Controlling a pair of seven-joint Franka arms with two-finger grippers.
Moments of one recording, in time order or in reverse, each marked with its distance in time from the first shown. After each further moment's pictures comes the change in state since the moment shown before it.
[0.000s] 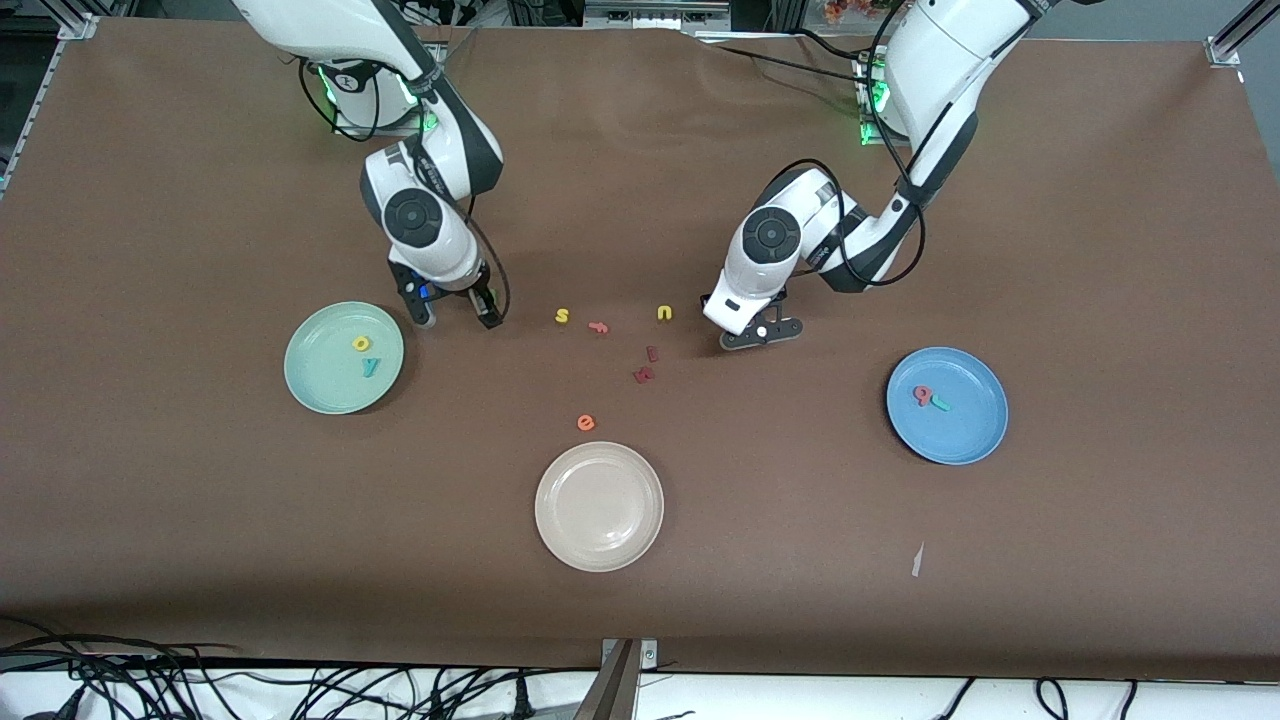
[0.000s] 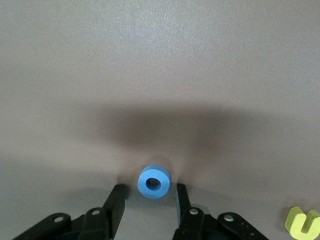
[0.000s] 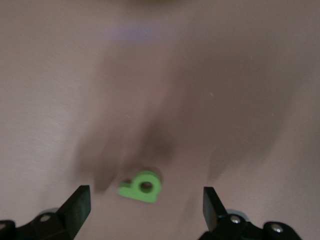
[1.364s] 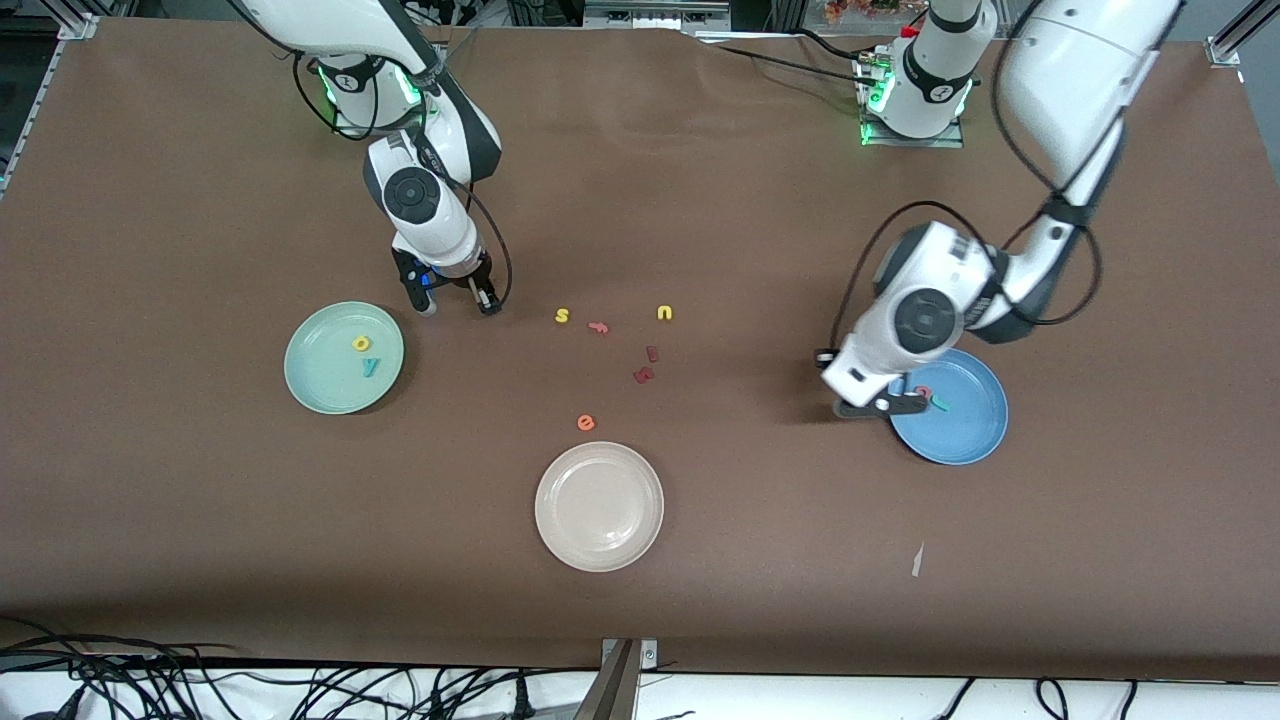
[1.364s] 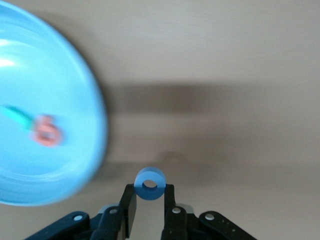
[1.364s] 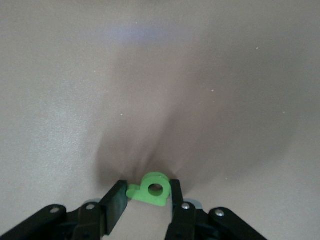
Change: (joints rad) left arm 0.368 -0.049 0.010 0.150 0.030 -0.303 0.591; right arm 0.001 -0.018 -0.002 -0.069 0.000 0.142 0.006
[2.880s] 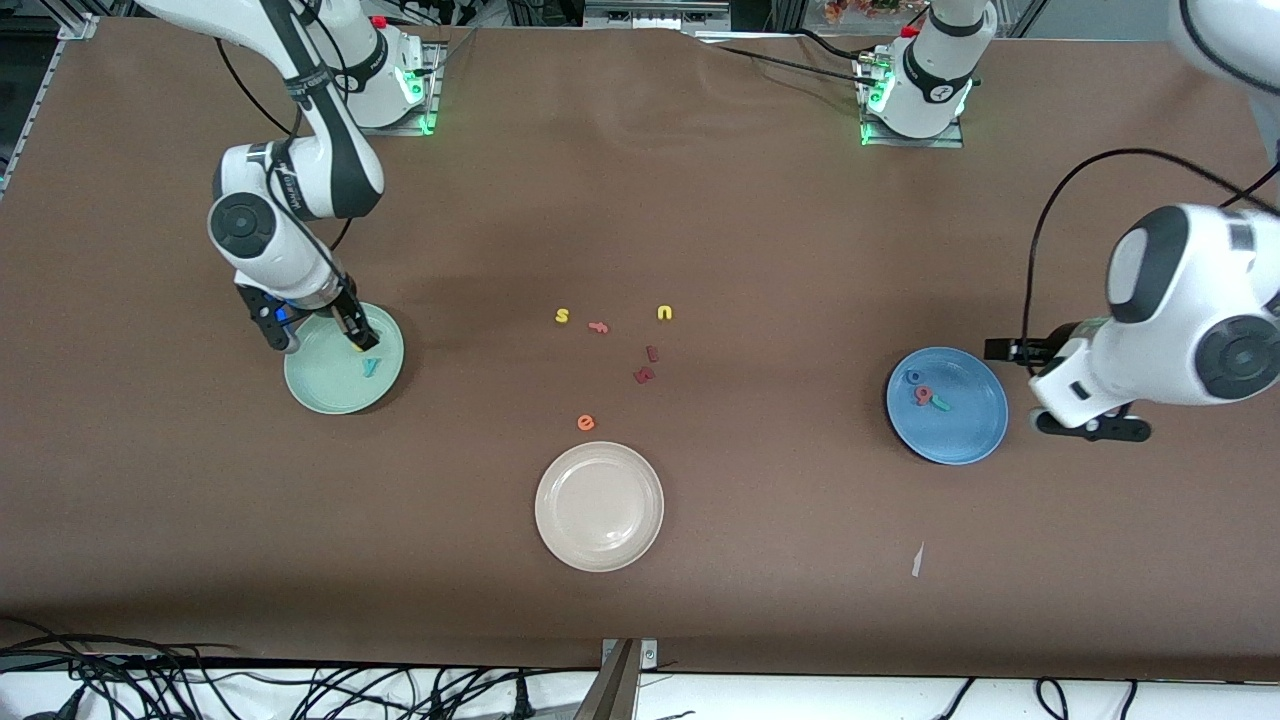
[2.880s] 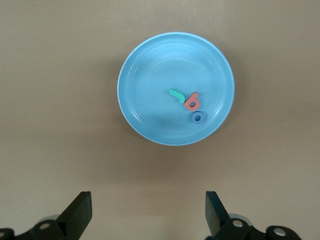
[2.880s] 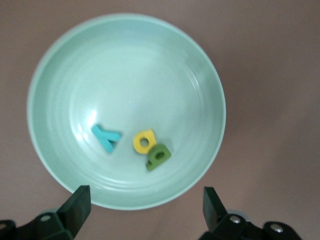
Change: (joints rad) left arm 0.169 -0.120 0.065 0.340 -0.094 -0.530 0.345; right arm -0.095 -0.132 -0.295 0.132 -0.086 -0.303 -0.474
